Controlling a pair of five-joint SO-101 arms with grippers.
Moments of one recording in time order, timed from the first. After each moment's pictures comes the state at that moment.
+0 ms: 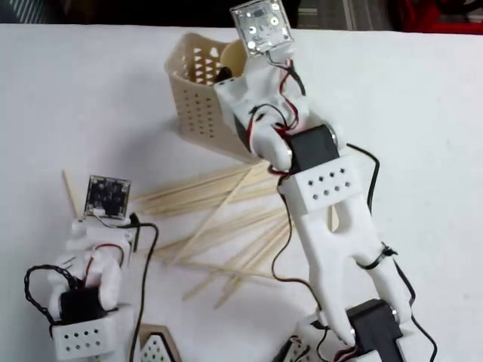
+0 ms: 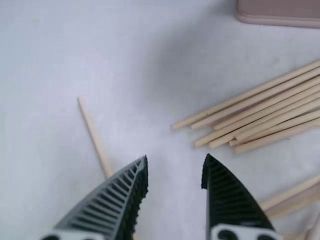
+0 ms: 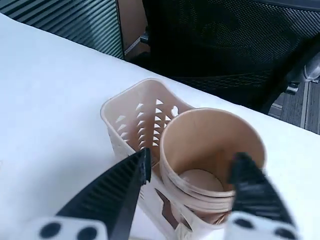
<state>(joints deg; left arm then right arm) -16.4 -94.1 87.6 60.3 -18.9 -25.2 -14.9 -2.0 53.0 5.2</state>
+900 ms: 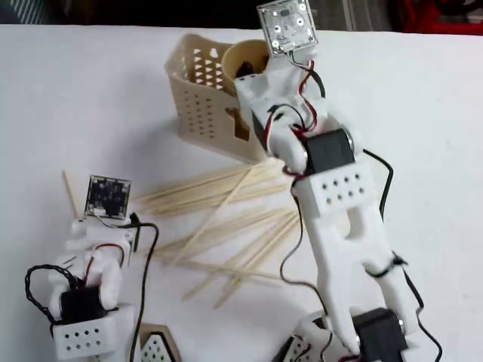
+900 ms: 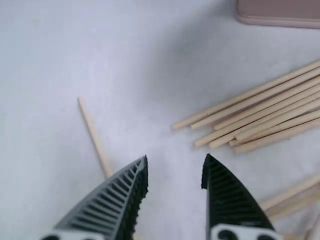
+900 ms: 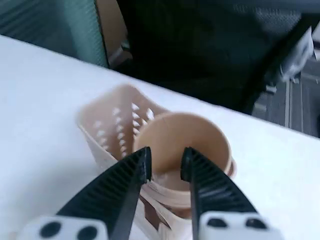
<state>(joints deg) -16.4 -94.1 87.6 60.3 -18.9 -21.6 -19.1 1.0 50.9 5.2</state>
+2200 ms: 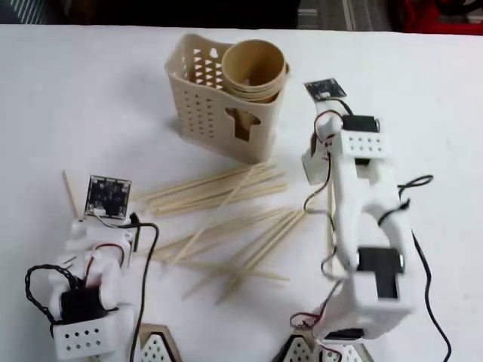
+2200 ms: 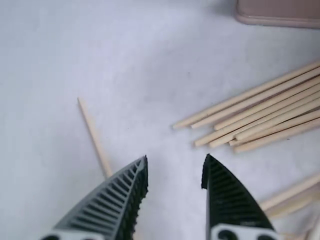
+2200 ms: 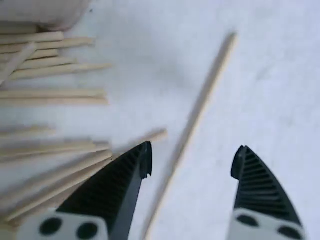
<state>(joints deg) -16.4 -94.1 87.6 60.3 -18.9 0.4 8.7 8.1 73.6 18.4</state>
